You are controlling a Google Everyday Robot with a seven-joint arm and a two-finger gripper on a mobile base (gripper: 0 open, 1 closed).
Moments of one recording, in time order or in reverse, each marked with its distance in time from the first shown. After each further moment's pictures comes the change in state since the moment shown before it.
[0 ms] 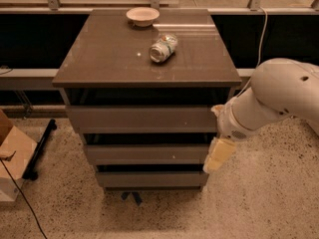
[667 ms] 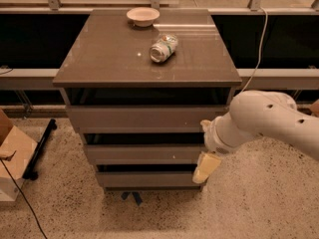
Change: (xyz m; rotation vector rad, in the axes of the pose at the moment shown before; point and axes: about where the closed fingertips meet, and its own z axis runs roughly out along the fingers) arm 0.005 0.007 0.077 -0.002 -0.007 -0.033
